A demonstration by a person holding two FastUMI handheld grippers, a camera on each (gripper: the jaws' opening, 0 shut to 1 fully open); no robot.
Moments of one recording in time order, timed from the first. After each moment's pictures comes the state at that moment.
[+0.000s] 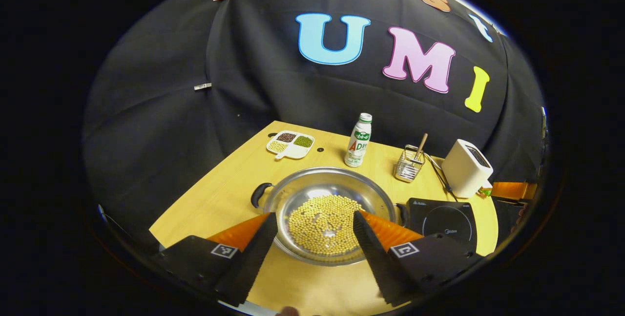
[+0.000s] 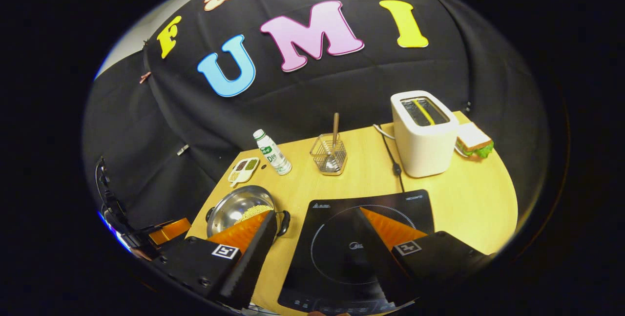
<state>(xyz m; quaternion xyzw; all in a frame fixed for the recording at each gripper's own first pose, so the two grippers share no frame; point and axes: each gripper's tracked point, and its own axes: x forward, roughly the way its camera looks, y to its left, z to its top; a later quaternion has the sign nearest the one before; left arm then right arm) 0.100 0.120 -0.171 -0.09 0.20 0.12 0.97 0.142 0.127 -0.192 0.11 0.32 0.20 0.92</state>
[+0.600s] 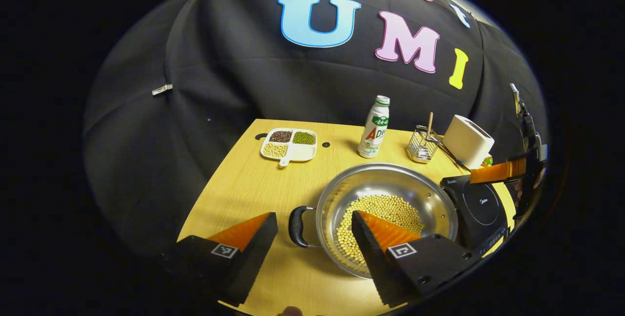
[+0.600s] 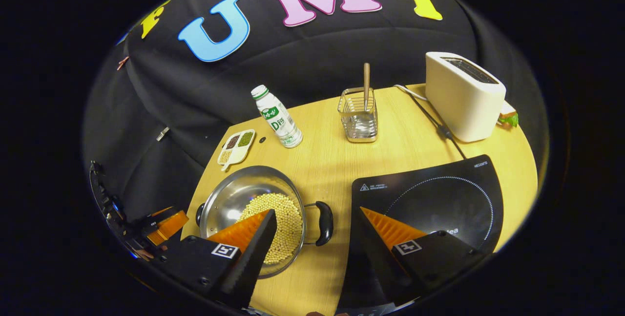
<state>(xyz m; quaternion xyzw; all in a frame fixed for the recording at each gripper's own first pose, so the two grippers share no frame) 0.179 0.232 -0.230 -0.03 0.23 -0.01 0.97 0.158 0.246 -0.288 0.09 0.40 0.16 0.90</state>
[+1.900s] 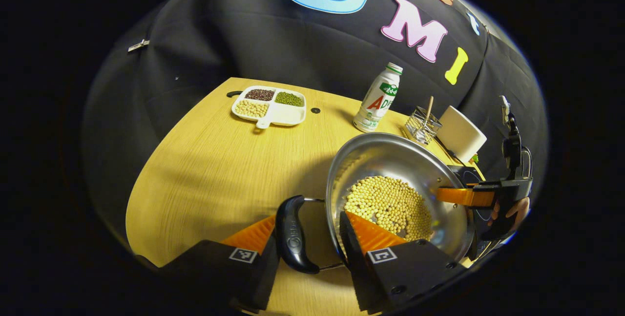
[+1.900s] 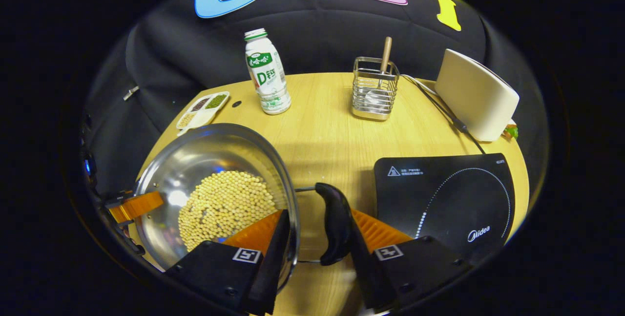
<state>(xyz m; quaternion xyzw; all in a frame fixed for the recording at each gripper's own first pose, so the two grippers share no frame) 0.226 0.231 -0.313 -0.11 0.29 -0.08 0.95 0.171 0.268 -0.384 -0.02 0.41 0.12 0.90</state>
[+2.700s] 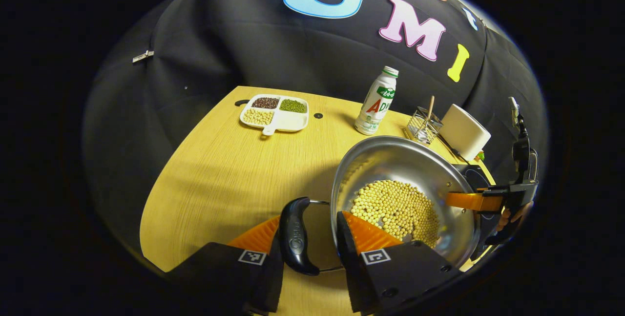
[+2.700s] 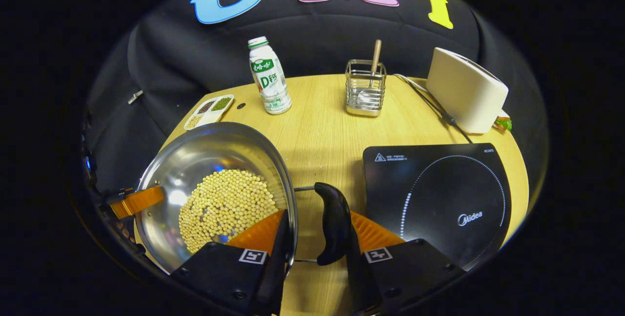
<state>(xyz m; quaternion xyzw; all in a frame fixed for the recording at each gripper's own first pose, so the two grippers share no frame) 0.201 0.222 -0.284 -0.08 0.28 -0.06 0.95 0.141 0.255 -0.354 -0.01 0.40 0.12 0.91</state>
